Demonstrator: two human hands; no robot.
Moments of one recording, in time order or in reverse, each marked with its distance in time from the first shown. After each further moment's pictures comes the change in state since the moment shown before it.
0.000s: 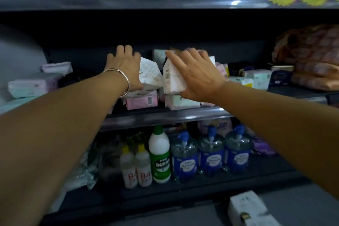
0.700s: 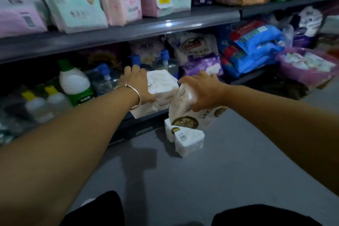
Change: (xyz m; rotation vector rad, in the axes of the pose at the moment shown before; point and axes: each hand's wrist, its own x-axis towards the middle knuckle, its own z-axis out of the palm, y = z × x) left_hand -0.146 0.290 0.074 -0.389 -0.441 0.297; right_hand -0.321 0.057 0.071 0.405 -0.803 0.354
